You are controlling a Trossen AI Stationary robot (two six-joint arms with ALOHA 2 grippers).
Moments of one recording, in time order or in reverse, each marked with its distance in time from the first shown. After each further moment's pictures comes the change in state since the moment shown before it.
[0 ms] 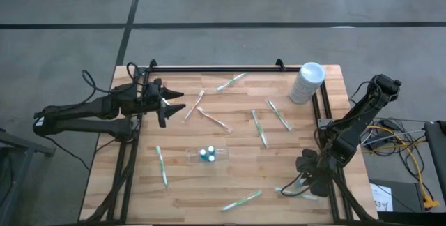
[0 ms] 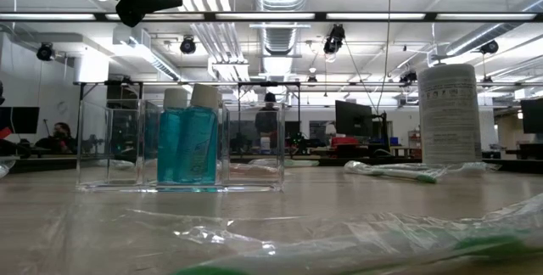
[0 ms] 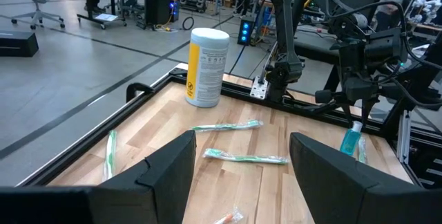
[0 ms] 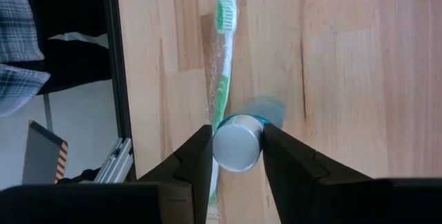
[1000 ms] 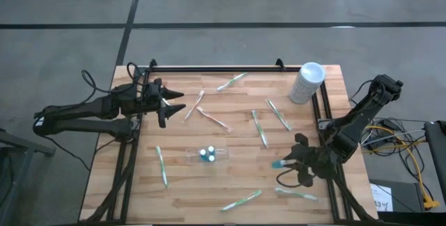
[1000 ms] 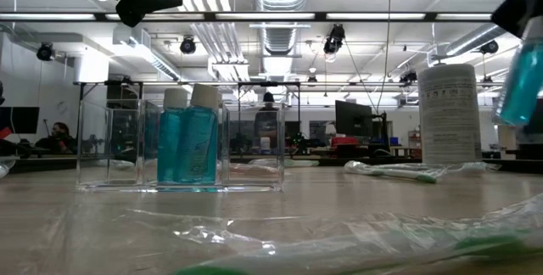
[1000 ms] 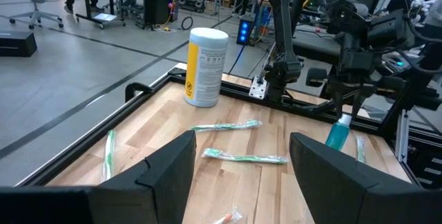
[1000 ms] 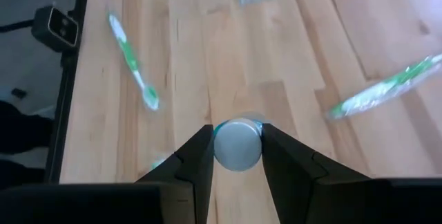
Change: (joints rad) left arm 0.000 0.000 0.000 0.000 0.004 0.000; right arm -0.067 -0.032 0.081 -0.011 0.502 -0.202
